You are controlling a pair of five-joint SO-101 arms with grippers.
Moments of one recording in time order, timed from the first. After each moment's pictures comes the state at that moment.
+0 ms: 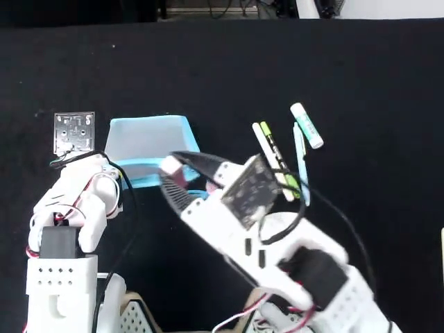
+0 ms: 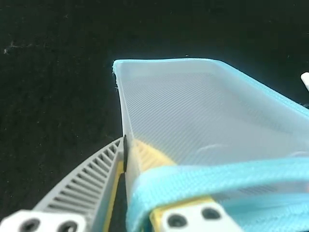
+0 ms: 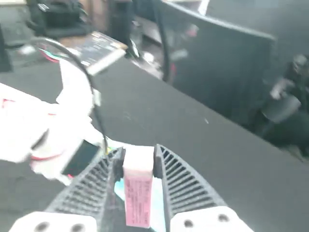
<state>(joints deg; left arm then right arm) -5.7 -69.9 58.4 58.5 0.0 -46.5 -71.1 47.9 44.3 7.8</state>
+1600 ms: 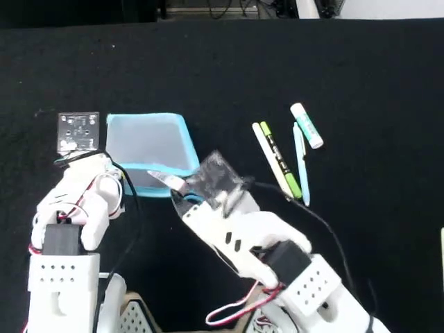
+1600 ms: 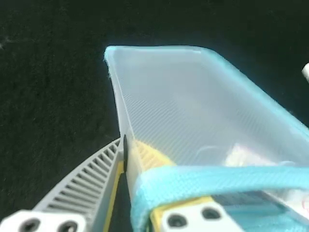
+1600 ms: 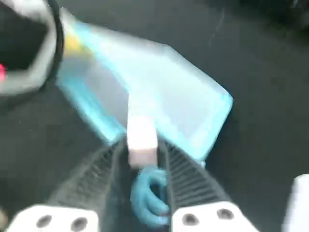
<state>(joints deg) -5.5 -69.4 58.6 58.5 0.0 -41.0 -71.6 69.1 42.4 9.6</state>
